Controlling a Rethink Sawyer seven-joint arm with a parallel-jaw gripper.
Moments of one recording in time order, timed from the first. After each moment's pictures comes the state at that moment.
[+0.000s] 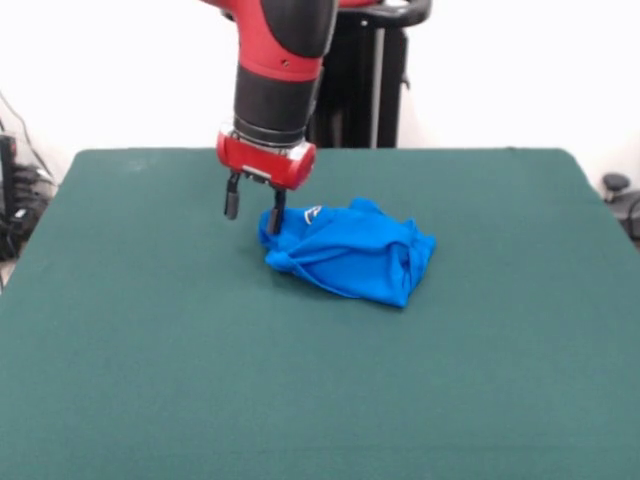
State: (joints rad) arm -0.24 -0.51 -0.17 1.95 0.24 0.01 1.58
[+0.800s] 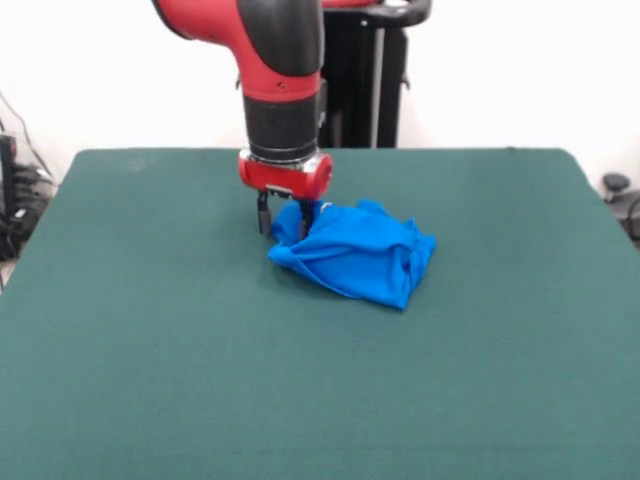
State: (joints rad) arm -0.47 -0.48 0.06 2.04 0.15 -0.05 1.58
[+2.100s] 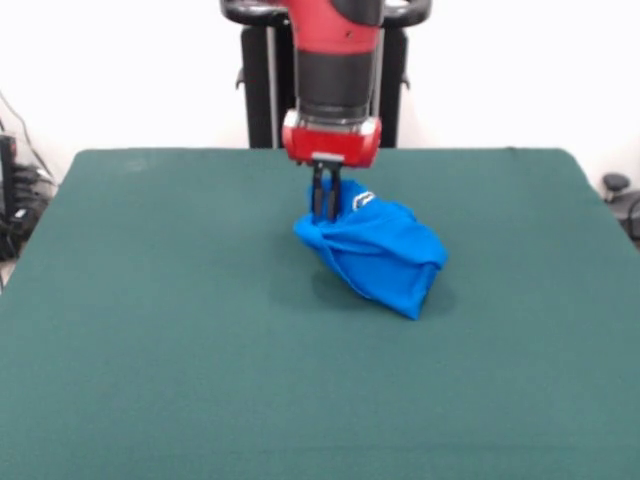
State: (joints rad) arm -0.31 -0.63 0.03 2.09 0.09 -0.07 1.58
